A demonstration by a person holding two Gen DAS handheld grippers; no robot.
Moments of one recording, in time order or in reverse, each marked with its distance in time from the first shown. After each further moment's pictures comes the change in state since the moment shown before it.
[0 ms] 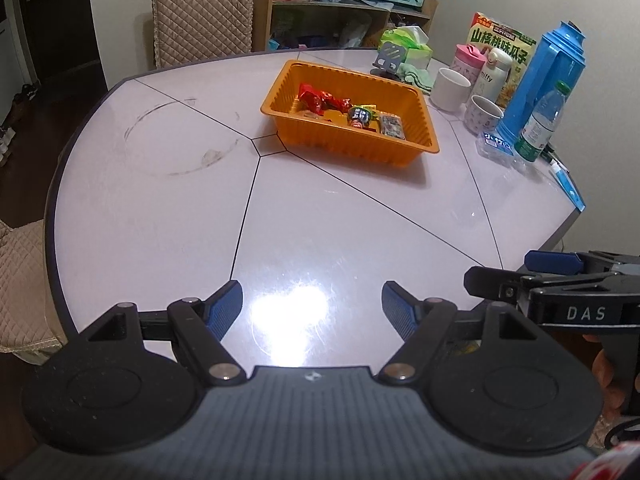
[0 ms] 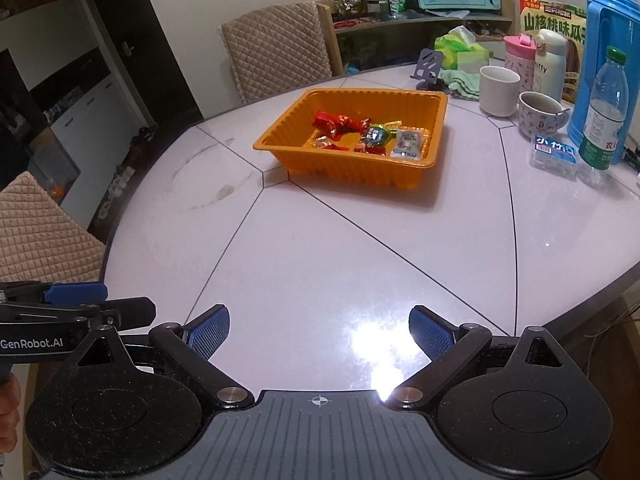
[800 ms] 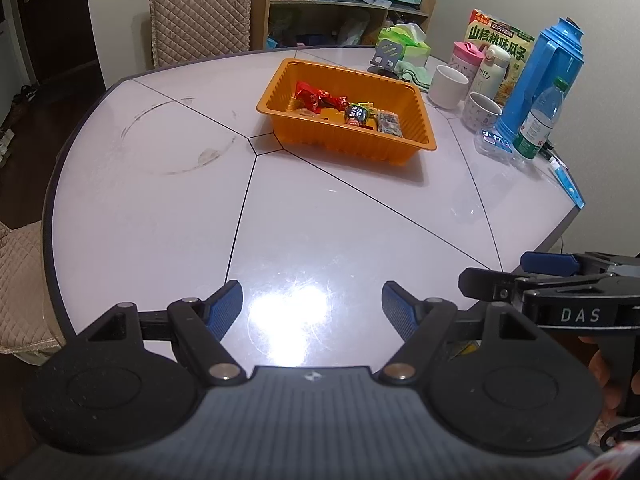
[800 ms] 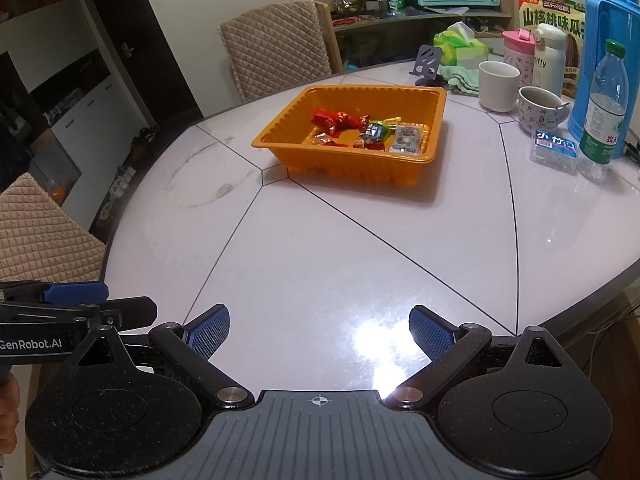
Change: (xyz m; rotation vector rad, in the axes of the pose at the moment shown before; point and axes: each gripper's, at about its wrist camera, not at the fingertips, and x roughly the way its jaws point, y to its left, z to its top) left arm 0.002 -0.003 0.002 0.007 0.004 -0.002; right arm 0.002 -0.001 -0.002 0.008 0.003 0.005
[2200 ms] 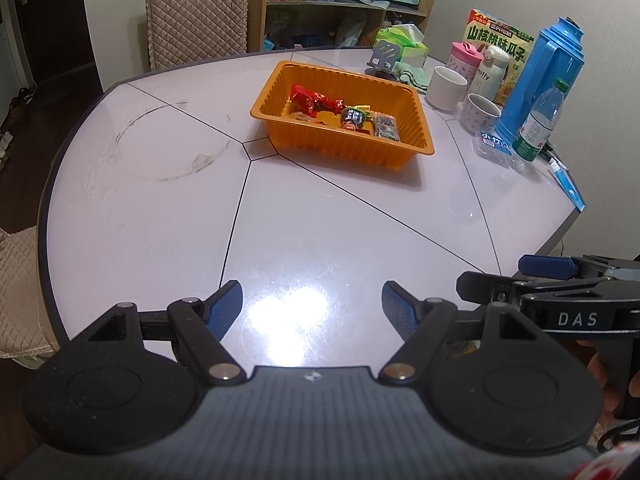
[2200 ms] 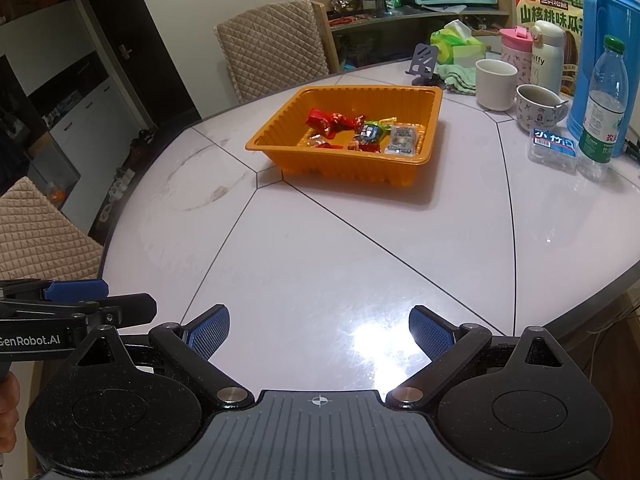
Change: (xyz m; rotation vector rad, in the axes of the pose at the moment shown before) left arm 0.006 -0.005 0.009 0.004 0.002 -0.002; right arm 0.001 -0.004 0.000 0.007 0.002 0.002
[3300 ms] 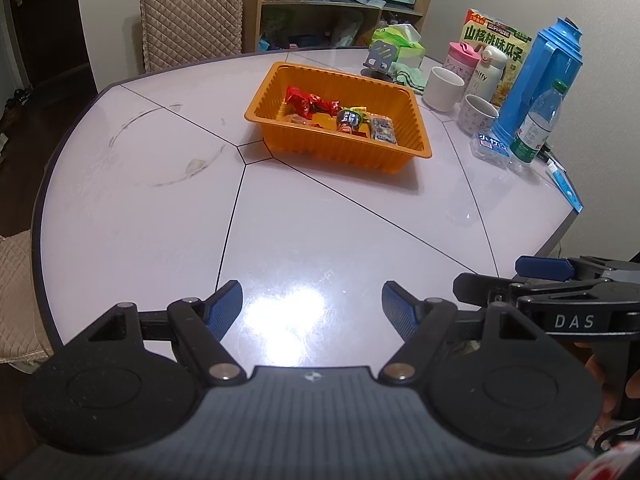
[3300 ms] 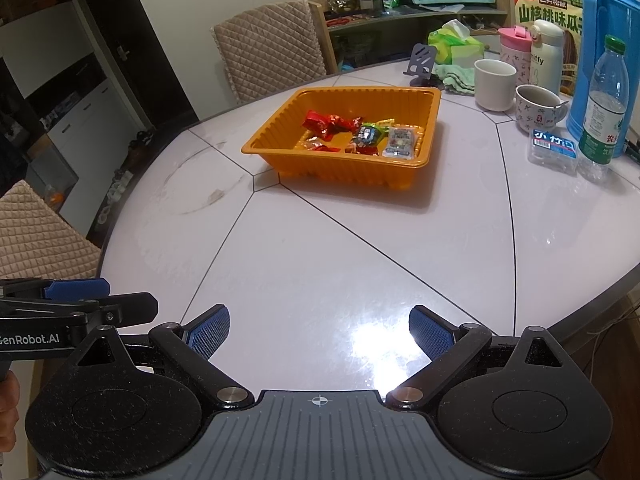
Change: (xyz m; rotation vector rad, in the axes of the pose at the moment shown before) left arm 0.007 -0.004 0.010 0.005 0.002 -0.010; right arm -0.001 -0.002 0.005 0.006 0.002 -0.003
